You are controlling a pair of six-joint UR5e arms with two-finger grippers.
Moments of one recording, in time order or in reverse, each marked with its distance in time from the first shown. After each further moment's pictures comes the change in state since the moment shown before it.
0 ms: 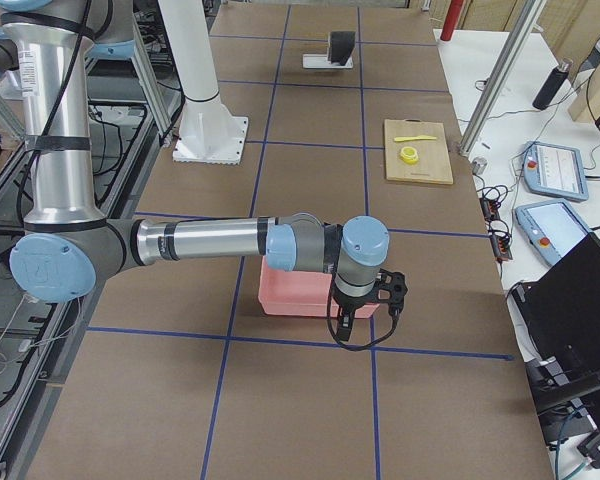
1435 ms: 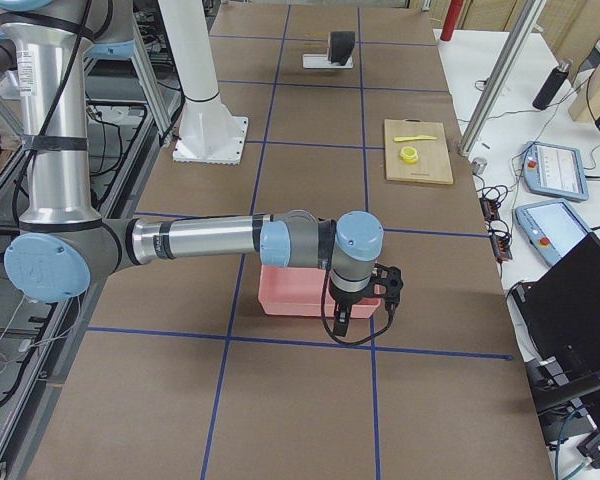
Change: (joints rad) left arm 0.002 -0.002 0.003 0.001 0.003 0.002; right arm 0.000 -0.018 0.031 -0.001 0.016 0.002
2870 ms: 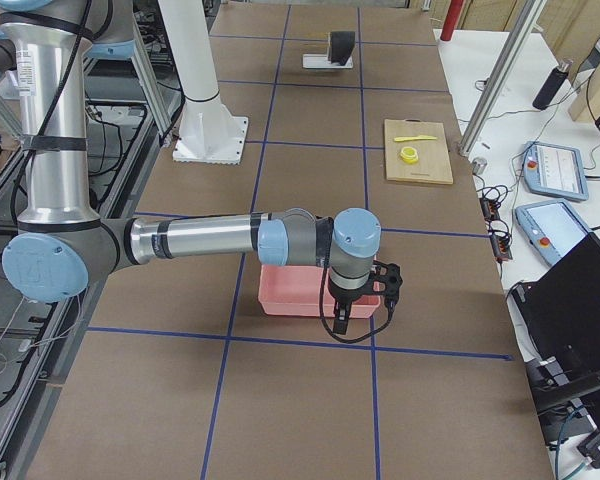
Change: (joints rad) left arm 0.008 -0.009 0.010 -0.013 0.003 0.005; right arm 0.000 -0.002 0.017 0.012 -0.012 0.003
